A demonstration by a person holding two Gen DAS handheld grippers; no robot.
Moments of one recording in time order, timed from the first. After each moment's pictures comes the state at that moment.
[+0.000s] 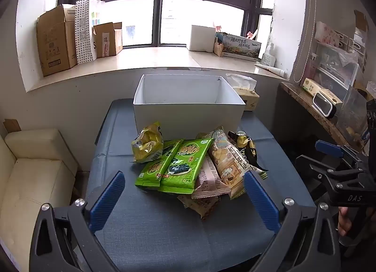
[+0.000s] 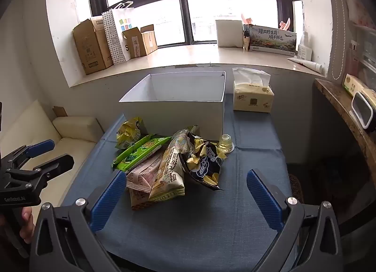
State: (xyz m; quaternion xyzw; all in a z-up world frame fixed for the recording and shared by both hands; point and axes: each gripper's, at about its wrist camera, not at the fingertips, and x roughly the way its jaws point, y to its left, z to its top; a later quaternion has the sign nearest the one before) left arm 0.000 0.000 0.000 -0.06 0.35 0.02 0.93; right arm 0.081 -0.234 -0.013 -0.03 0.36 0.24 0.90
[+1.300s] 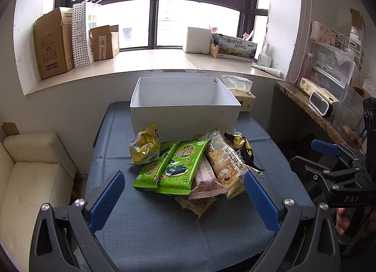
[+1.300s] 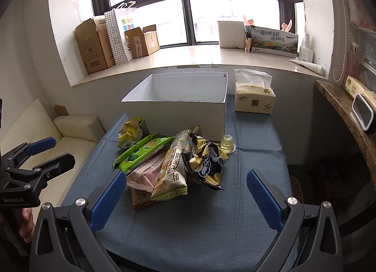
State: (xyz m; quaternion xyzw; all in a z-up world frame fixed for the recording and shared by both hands) left arm -0.003 -0.004 0.006 -0.06 0.34 0.02 0.94; right arm 0.078 -0.232 -0.012 -0.04 0.36 0.25 0.90
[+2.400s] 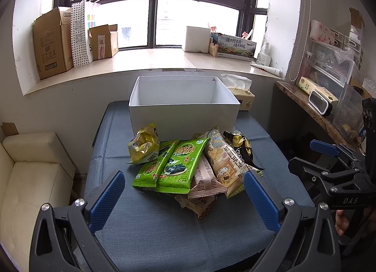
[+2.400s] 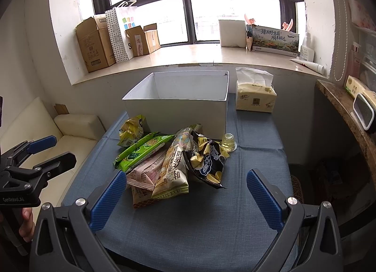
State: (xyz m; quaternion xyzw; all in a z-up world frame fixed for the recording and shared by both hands) left arm -0.003 -0.005 0.005 -0.05 0.35 0.01 0.94; right arm 0.076 -0.231 -0.015 -0.04 0.36 0.25 0.90
